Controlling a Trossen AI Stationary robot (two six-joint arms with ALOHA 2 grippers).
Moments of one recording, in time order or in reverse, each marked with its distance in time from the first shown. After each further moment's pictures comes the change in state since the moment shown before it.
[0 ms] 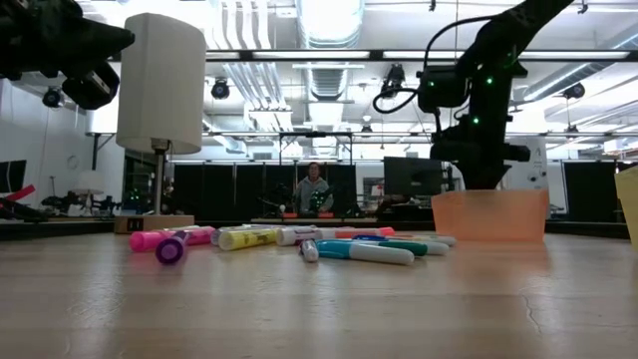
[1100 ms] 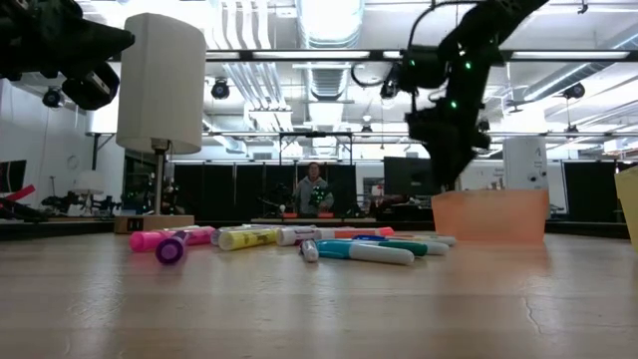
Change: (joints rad) left arm 0.000 0.000 0.000 -0.006 0.000 0.001; right arm 0.059 0.046 0.152 0.023 0.001 -0.220
